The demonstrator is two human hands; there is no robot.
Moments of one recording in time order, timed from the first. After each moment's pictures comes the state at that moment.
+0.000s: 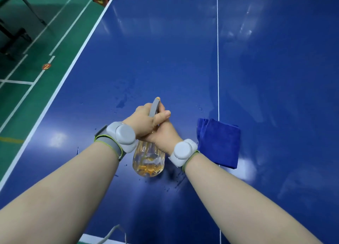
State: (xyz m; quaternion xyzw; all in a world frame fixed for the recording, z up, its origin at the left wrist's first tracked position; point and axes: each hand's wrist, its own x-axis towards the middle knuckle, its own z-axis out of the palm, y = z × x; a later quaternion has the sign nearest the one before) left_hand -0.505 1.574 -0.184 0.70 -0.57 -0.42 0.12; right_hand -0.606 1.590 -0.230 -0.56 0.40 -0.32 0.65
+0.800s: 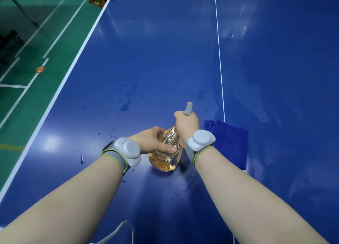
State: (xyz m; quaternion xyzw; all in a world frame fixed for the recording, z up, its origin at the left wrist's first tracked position) left_hand -0.478 1.589 -0.222 0.65 -0.52 -0.56 0.00; right_hand -0.606 1.551 -0.239 -0.33 0.69 -0.36 0.54
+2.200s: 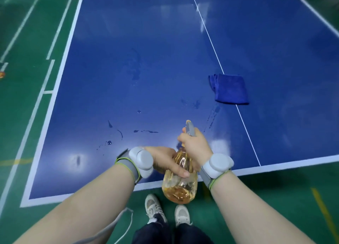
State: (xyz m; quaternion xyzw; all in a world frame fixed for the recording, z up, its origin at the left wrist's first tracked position) left_hand -0.387 1.786 -0.247 0.39 -0.59 -0.67 -0.22; right_hand -0.512 1.810 -0.247 -0.24 0.68 -0.38 0.58
